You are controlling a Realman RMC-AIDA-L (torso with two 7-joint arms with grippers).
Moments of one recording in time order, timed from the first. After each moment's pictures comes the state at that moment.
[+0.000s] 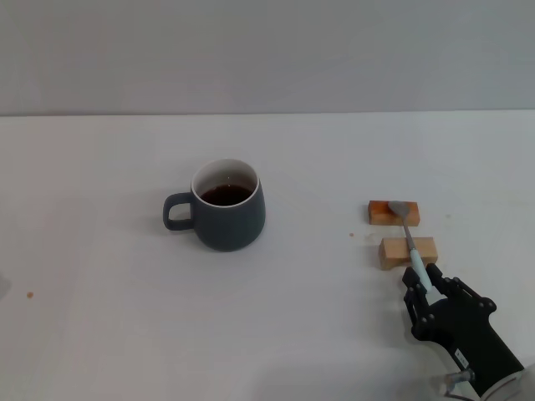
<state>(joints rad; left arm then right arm) -0.18 -2.06 -0.82 -0.11 2.17 1.35 -0.02 0.26 2.09 0.03 0.49 -1.69 -1.18 -0.02</state>
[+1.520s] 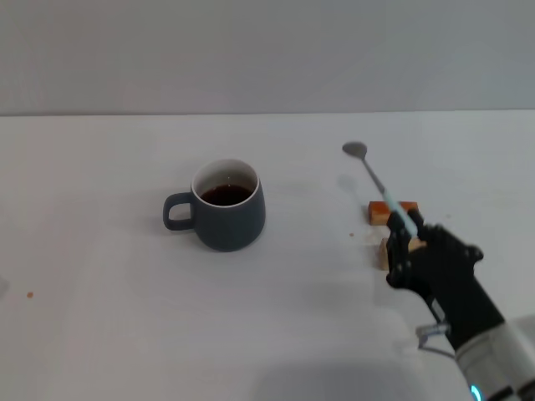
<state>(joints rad) -0.18 -2.06 -0.82 -0.10 2.17 1.36 -0.02 0.22 1.96 0.23 1.03 -1.68 -1.10 -0.49</state>
